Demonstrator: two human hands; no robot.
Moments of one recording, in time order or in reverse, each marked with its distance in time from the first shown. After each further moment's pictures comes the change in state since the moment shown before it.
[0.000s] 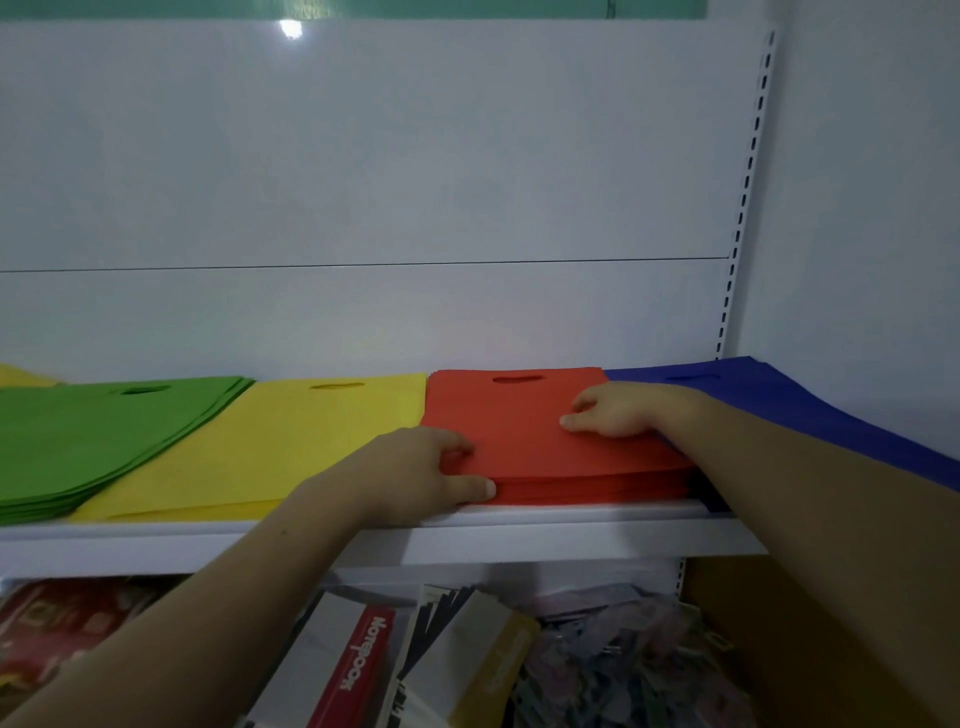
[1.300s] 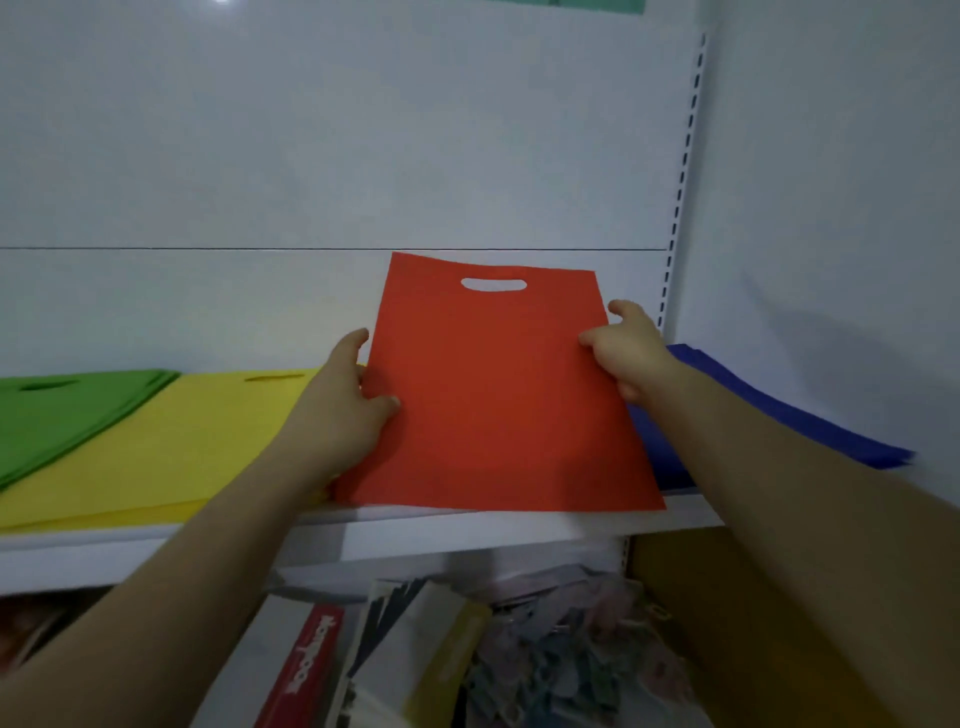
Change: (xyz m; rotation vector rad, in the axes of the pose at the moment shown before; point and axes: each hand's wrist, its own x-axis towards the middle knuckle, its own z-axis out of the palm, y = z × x) left_hand 0.019 0.007 -0.006 -0.547 0.471 -0.014; right_hand -0.032 0.023 -0.020 1.139 0.620 0.155
